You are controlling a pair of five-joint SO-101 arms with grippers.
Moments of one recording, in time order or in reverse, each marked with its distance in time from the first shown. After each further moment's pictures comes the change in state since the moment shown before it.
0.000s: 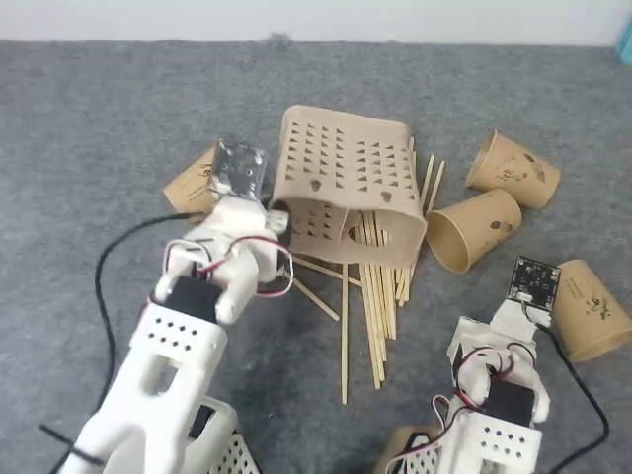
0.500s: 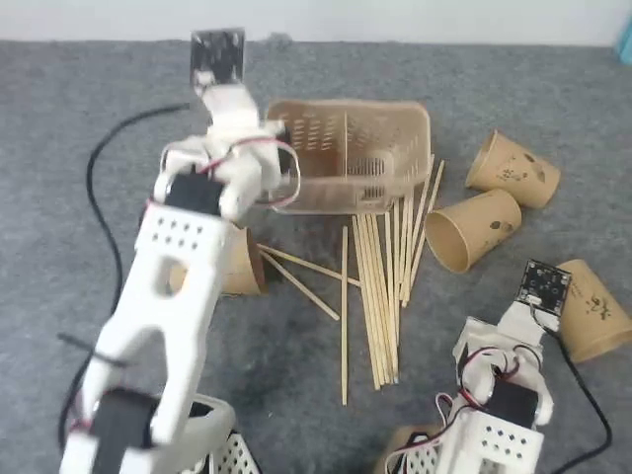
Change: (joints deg) left arm -3.7 30.2 -41.1 12.0 9.1; right arm 3.2 0.0 0.0 0.0 0.0
